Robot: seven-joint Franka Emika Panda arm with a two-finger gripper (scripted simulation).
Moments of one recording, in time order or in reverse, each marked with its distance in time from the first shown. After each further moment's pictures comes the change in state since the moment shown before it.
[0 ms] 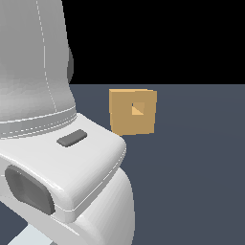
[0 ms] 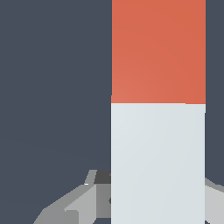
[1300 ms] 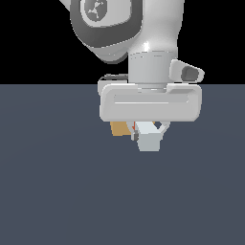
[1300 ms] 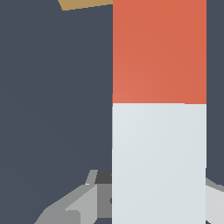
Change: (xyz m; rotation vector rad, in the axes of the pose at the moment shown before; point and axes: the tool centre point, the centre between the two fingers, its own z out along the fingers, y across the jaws) arm 0.196 0.065 -0.065 0.001 -0.001 -0.462
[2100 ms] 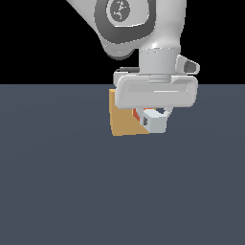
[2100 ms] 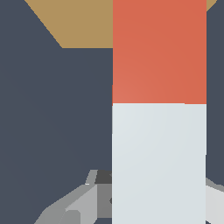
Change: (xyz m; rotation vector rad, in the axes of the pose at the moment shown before) arm 0.054 0.028 -0.017 0.002 0.002 -0.137
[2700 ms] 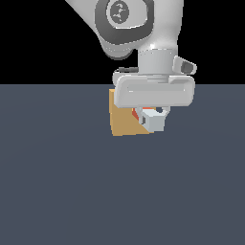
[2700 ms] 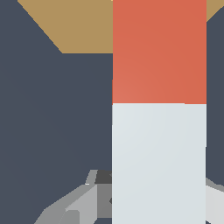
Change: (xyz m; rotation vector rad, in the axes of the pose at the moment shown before) arm 0.009 -0.001 0.000 0.001 -0.001 -0.002
